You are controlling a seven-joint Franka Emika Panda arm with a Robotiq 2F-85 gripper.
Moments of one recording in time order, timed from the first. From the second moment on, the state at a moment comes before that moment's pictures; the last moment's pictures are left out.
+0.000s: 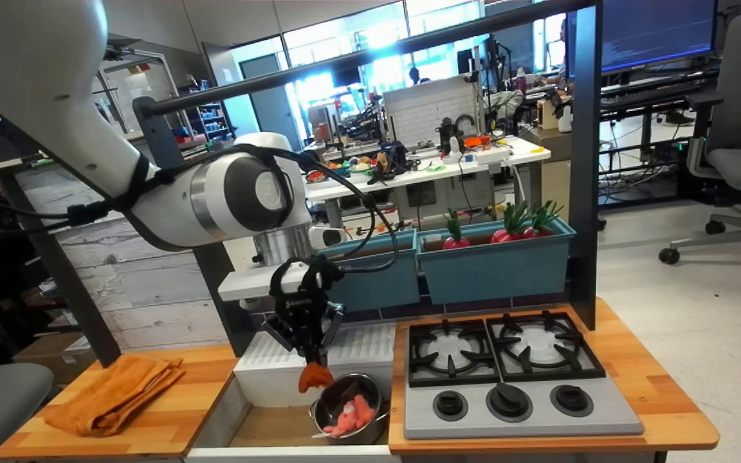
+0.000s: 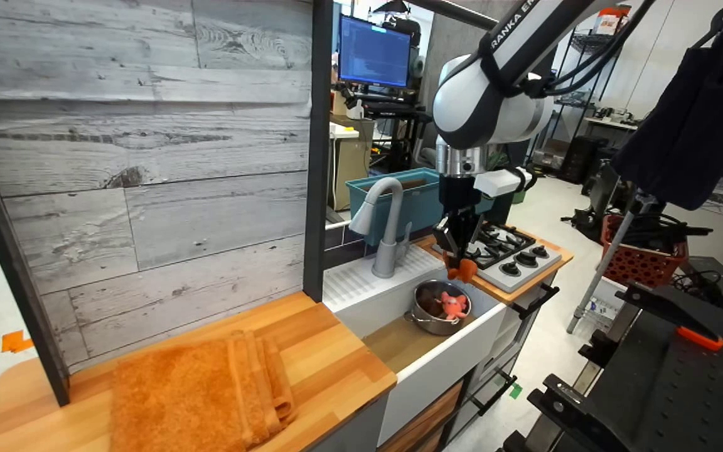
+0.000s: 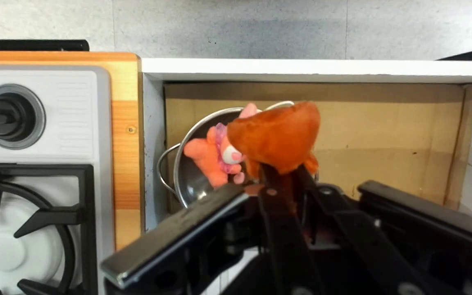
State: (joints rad) arm -0.11 0.99 -0.05 -1.55 -0.06 2.33 -0.16
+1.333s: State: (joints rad) arm -0.10 0.99 -0.07 -1.60 -0.09 2.47 -0.15
